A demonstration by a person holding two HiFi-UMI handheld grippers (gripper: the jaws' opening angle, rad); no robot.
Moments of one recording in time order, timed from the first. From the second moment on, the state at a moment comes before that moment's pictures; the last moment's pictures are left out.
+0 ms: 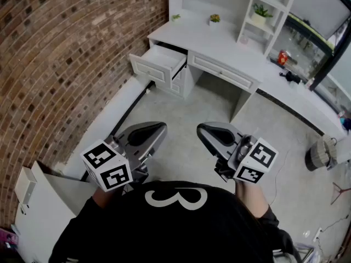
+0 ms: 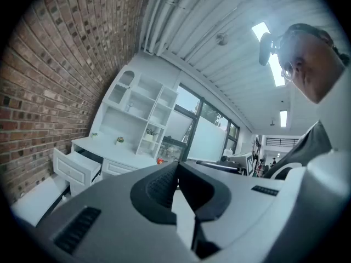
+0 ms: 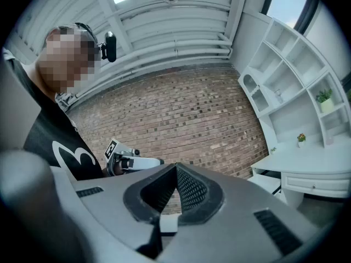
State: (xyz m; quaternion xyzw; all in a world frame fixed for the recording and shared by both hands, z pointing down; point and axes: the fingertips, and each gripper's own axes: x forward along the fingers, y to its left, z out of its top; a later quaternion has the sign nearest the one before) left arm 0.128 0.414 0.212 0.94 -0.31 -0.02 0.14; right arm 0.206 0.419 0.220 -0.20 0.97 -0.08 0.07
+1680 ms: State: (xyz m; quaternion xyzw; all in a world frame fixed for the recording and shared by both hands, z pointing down) left arm 0.093 0.312 0.262 0.93 -0.34 0.00 0.16; right arm 0.207 0.292 0.260 -0.31 0.95 -0.05 0.05
